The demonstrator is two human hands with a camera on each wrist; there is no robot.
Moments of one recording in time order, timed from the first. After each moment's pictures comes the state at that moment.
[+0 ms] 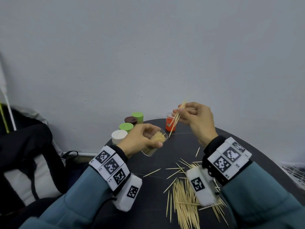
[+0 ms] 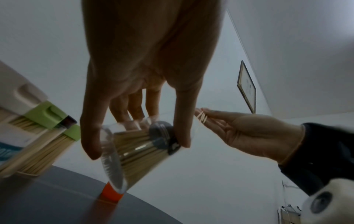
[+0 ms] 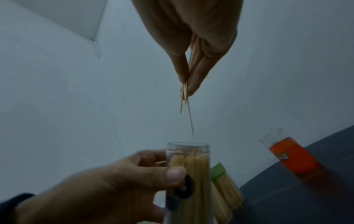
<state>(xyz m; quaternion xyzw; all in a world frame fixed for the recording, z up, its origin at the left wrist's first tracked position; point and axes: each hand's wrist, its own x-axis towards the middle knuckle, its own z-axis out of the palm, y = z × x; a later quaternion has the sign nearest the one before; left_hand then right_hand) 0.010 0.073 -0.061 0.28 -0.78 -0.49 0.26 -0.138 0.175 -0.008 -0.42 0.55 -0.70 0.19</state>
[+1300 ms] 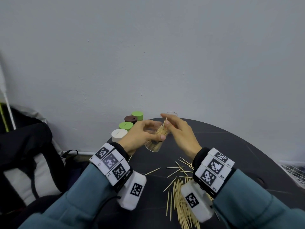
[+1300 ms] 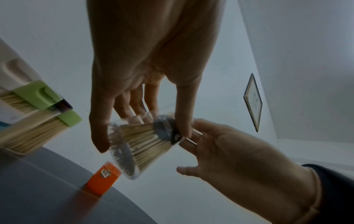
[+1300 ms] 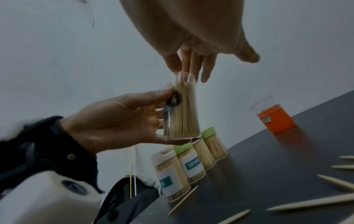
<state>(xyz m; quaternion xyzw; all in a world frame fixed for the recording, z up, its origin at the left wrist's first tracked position) 0.005 0.083 -0.051 0.25 -0.70 -0.60 0.30 -0.117 0.164 -0.048 -0.53 0.64 -0.54 0.16</state>
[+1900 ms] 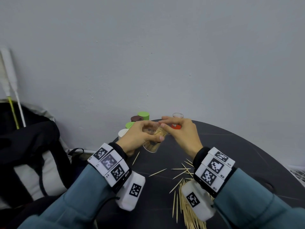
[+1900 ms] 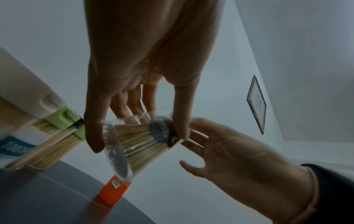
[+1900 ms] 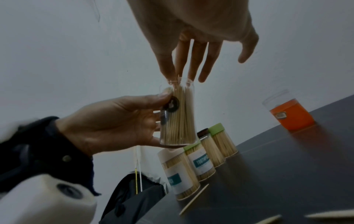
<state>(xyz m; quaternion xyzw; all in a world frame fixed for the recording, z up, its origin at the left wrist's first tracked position) 0.024 0.078 -0.049 0.27 -0.69 -0.60 0.30 -0.109 0.156 -0.041 -0.53 0.64 -0.54 0.14</state>
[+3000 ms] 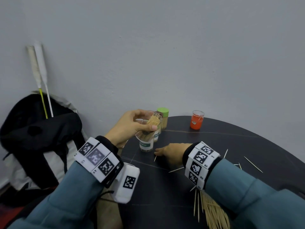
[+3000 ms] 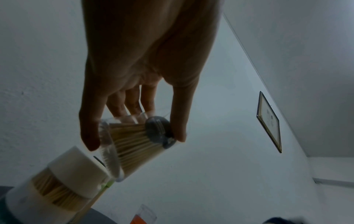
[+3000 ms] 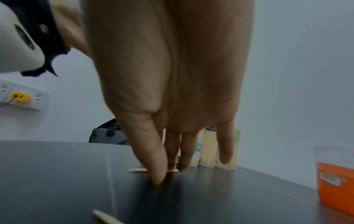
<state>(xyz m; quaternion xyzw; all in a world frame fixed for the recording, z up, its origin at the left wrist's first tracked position) 0.092 0.062 -0.034 0.32 -0.67 -0.56 0.37 -0.056 0.112 -0.064 -0.73 0.62 0.27 0.11</state>
